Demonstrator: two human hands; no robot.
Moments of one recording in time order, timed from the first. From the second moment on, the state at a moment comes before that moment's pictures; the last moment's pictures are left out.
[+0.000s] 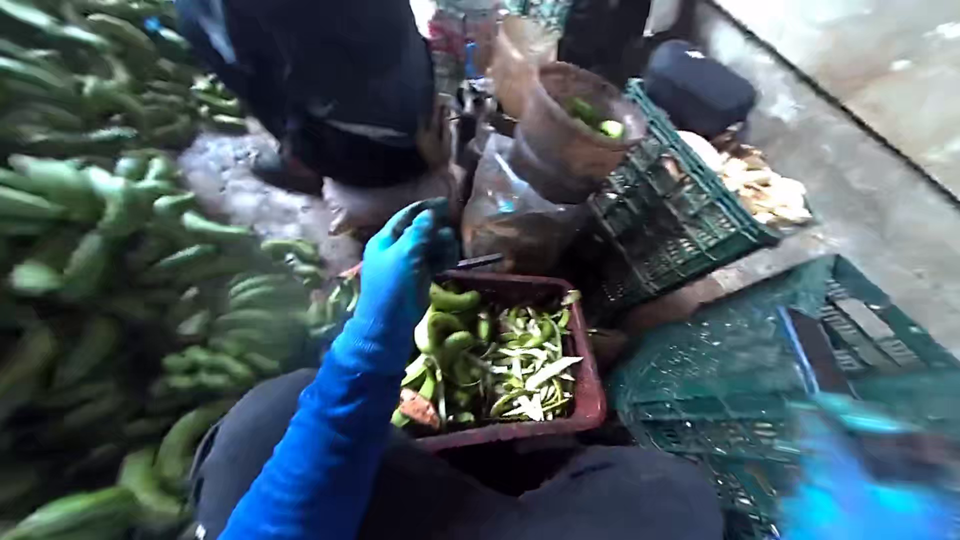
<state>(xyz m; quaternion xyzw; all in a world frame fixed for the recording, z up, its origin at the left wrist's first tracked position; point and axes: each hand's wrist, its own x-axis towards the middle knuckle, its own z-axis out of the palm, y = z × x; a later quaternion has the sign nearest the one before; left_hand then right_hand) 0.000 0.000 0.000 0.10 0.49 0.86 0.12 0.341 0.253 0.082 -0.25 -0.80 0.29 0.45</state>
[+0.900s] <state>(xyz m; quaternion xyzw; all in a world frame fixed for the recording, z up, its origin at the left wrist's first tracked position) 0.009 0.018 -0.069 0.22 0.84 0.48 0.16 0.143 0.164 -0.142 -0.20 -0.68 0.70 -0.02</state>
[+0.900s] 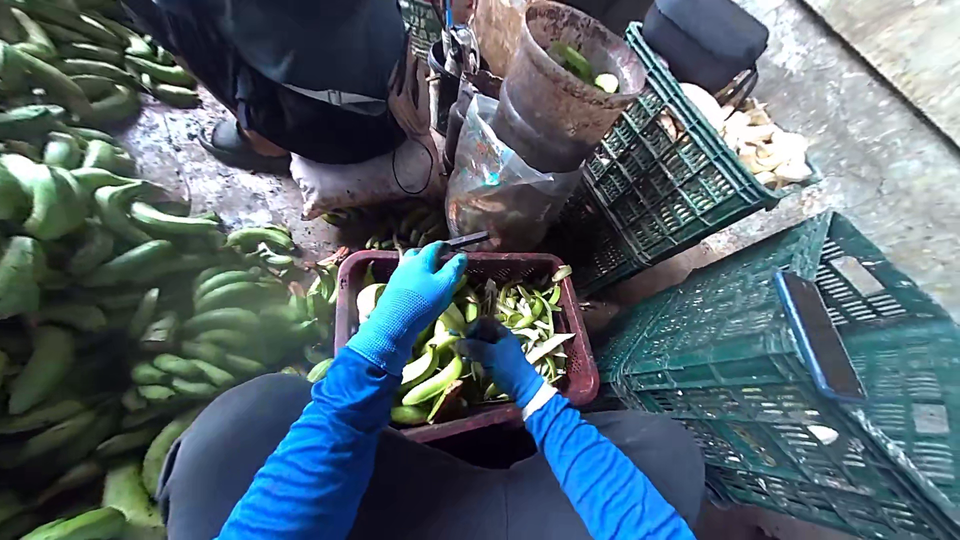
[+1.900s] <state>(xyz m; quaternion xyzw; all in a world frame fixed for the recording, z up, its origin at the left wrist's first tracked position) 0.058 0.078 -0.090 0.26 0.66 0.67 0.20 0.187 0.243 -0.086 -0.23 -0.86 0.45 0.08</state>
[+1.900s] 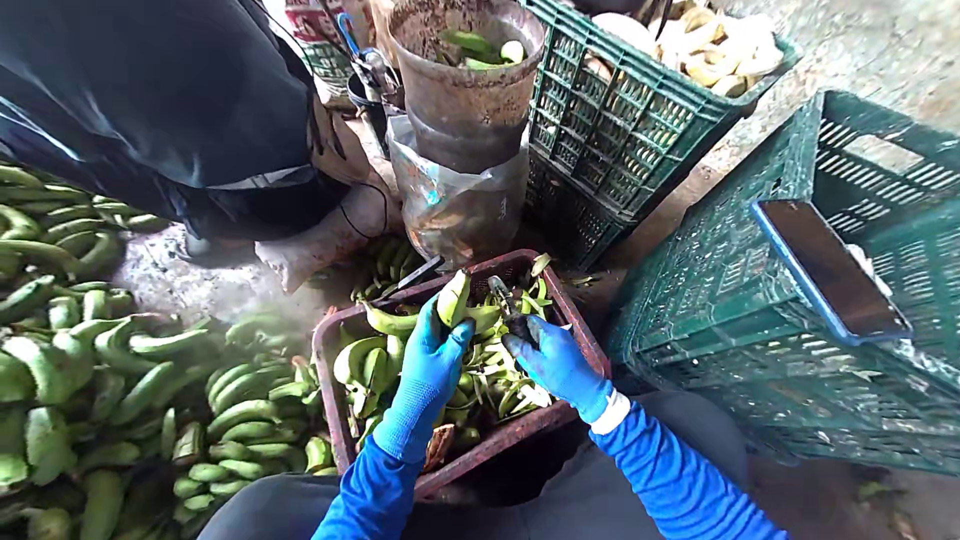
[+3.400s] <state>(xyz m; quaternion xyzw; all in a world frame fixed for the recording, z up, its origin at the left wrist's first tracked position) 0.053 0.064 -0.083 0.14 0.48 0.76 0.41 0.179 0.296 -0.080 -0.31 -0.87 0.33 0.20</state>
